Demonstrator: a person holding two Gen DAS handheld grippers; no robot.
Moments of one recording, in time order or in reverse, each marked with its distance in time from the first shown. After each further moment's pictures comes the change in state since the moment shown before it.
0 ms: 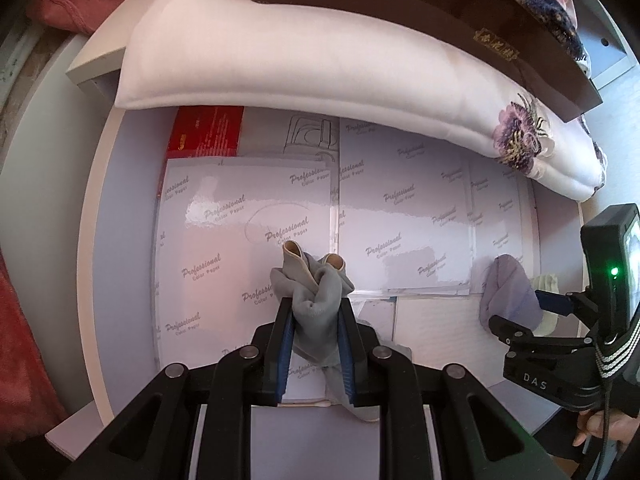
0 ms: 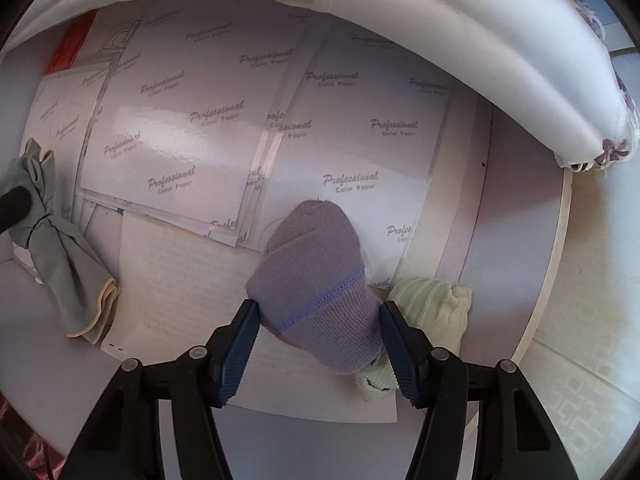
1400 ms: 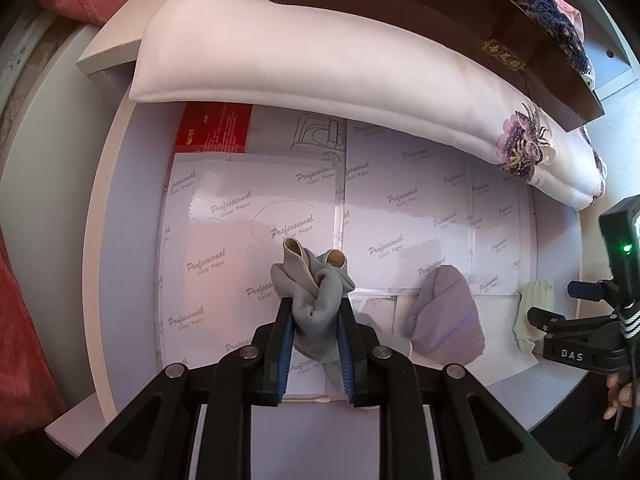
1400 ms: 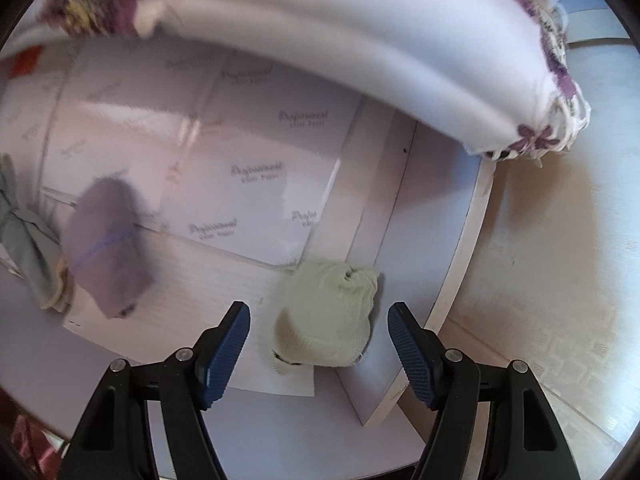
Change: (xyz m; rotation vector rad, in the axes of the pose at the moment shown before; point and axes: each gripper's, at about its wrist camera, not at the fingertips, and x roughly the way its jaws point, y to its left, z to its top) left arm -0.003 0.011 0.003 -0.028 0.011 -0.011; right arm -0.012 -0.003 -0.017 -0.013 0.110 -0.133
